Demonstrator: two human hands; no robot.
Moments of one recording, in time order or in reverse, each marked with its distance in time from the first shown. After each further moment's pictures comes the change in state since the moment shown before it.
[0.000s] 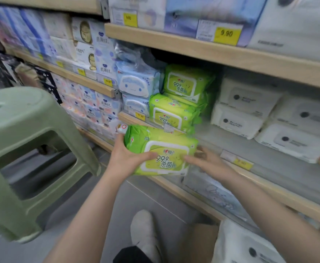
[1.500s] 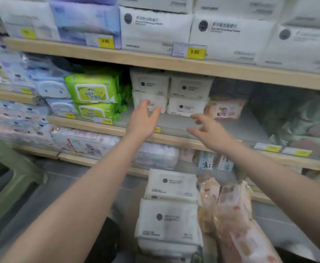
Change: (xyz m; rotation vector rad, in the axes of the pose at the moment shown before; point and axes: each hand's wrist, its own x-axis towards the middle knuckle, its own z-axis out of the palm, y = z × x) left_hand -0.126 0.141 0.171 0.307 -0.332 0.414; right_hand -0.234 0.015 -0.149 -0.475 0.508 -0.080
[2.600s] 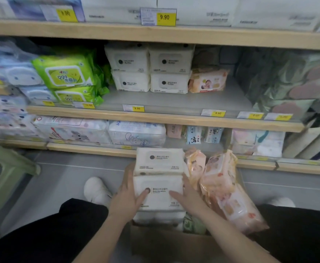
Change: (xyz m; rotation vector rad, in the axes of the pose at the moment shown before) left_hand -0.213 -0.157 0.082 0.404 -0.401 -0.094; right_hand -0.167 0.162 0.202 0.517 -0.288 0.428
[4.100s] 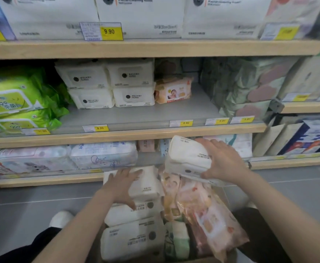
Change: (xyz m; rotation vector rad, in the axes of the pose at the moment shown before) left_hand 0.125 0.086 -0.025 0.492 -0.435 0.351; right_hand -0.027 -0.101 -0.213 -1.006 0.397 -0.181
